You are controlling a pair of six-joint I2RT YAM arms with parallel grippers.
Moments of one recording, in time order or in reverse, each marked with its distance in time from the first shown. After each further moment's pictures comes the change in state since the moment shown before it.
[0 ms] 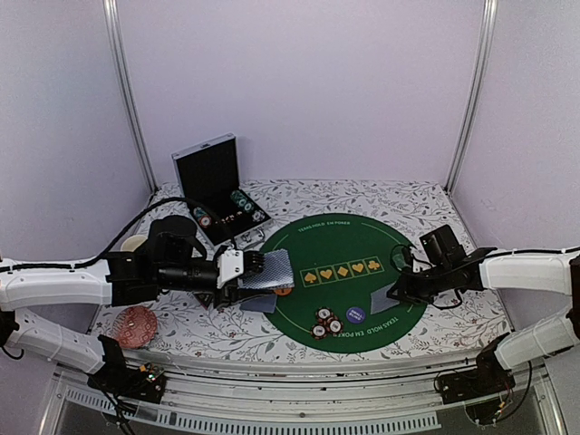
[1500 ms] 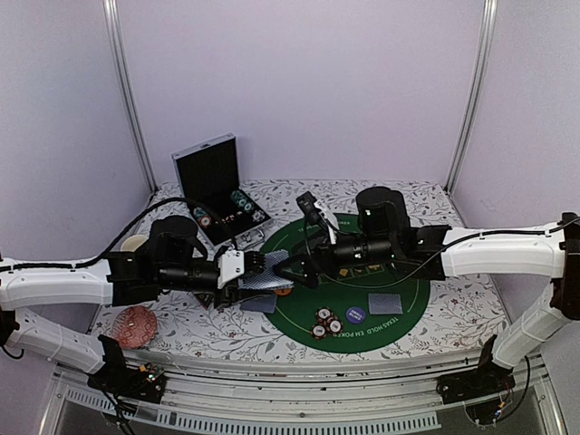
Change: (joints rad) left arm 0.000 0.006 0.001 -0.001 0.001 0.000; right arm 0.496 0.214 0.454 0.412 -0.118 -0.319
